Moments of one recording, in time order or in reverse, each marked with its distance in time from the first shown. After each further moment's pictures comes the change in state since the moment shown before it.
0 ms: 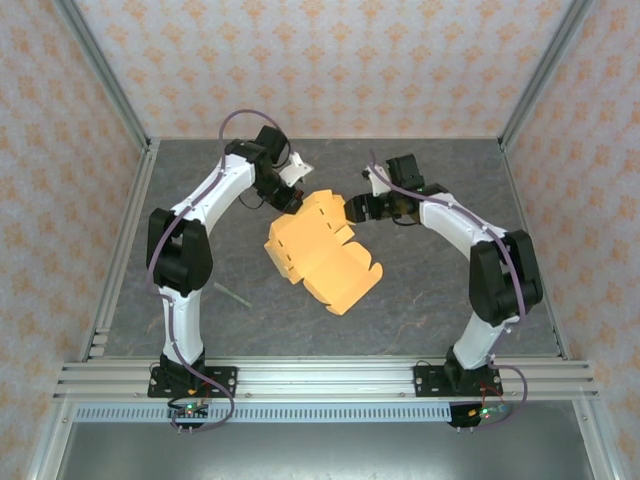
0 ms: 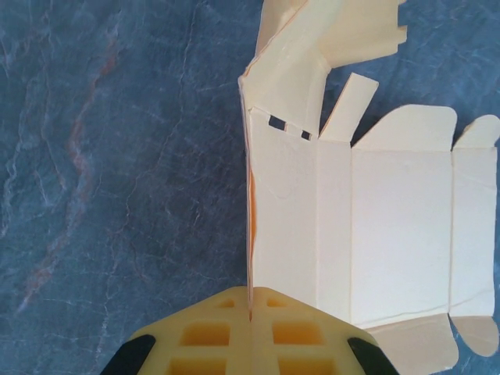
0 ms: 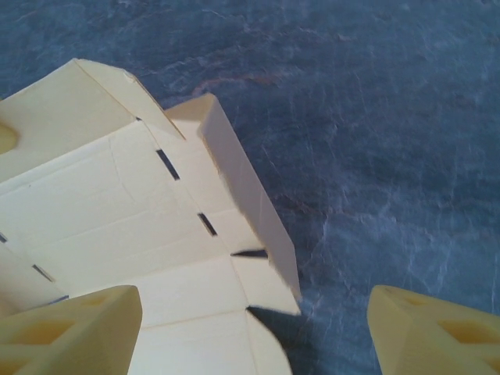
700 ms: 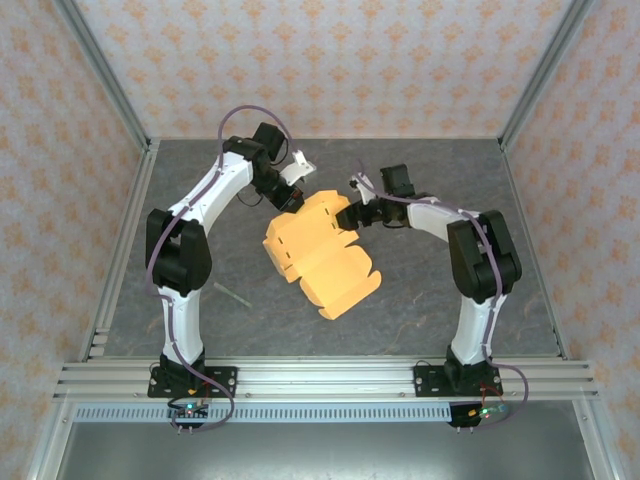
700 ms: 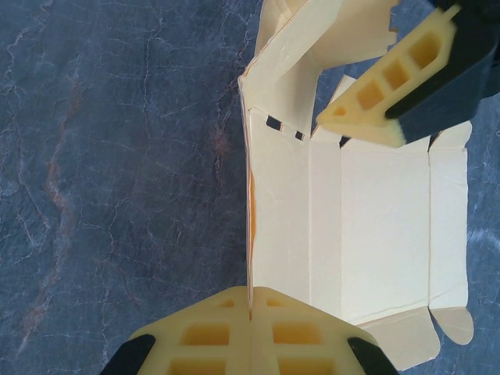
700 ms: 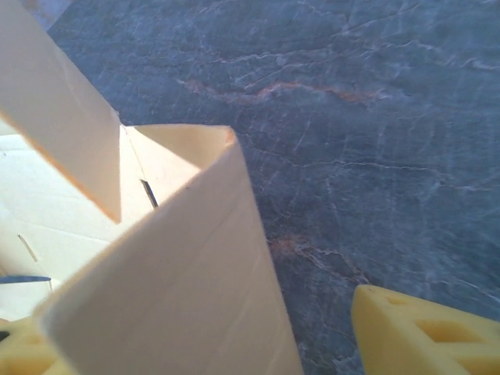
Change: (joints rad) left arm 0.009 -0.002 0.014 -0.019 0.082 0.126; right arm -0.007 0.175 -0.060 0.274 -0.241 -0.122
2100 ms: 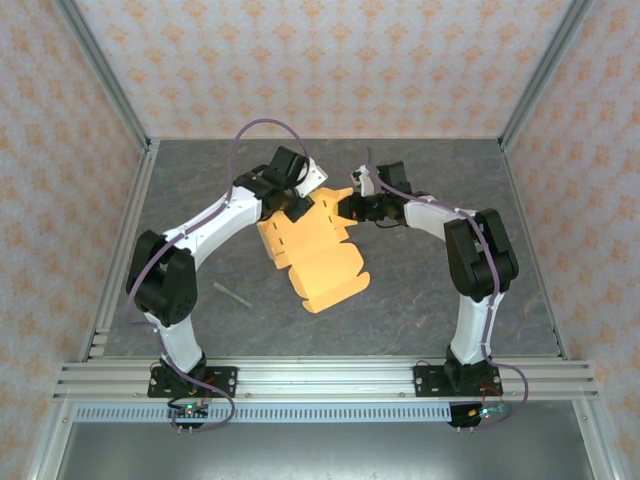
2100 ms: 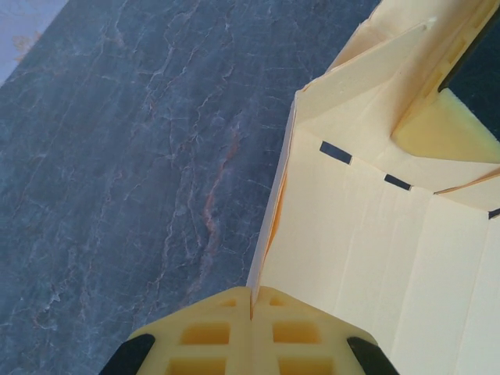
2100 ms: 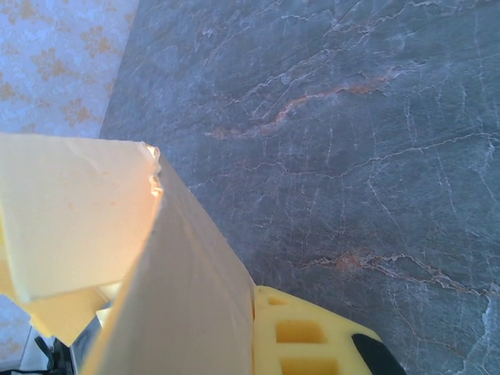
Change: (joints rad) left arm -0.185 -0.241 -0.391 0.516 -0.557 -0.109; right arm 0.010 0.013 0.026 0.060 -0.034 0.491
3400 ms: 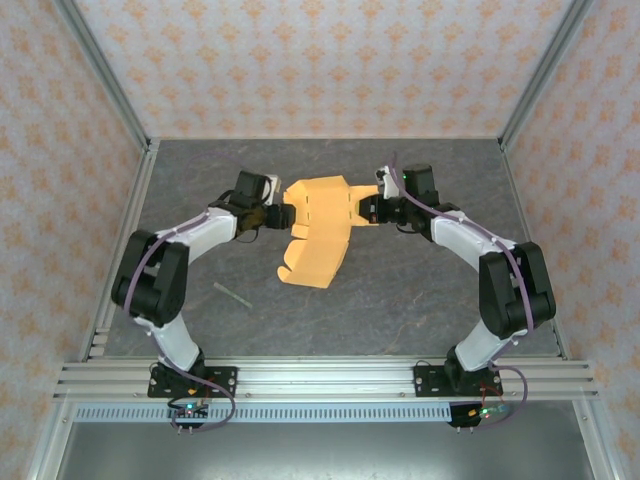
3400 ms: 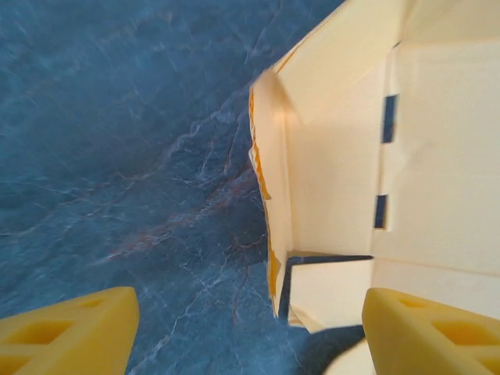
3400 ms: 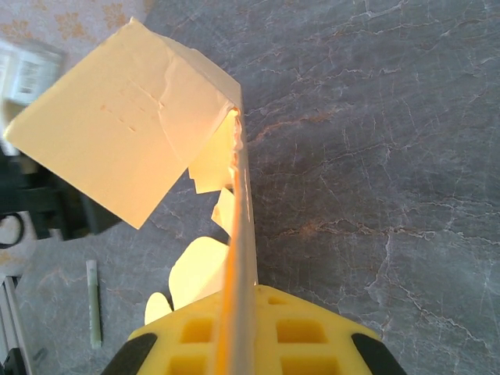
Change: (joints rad) left arm 0.201 -0.021 -0.383 0.406 0.198 -0.571; right arm -0.058 -0.311 -0.209 -0.005 0.117 -0.089
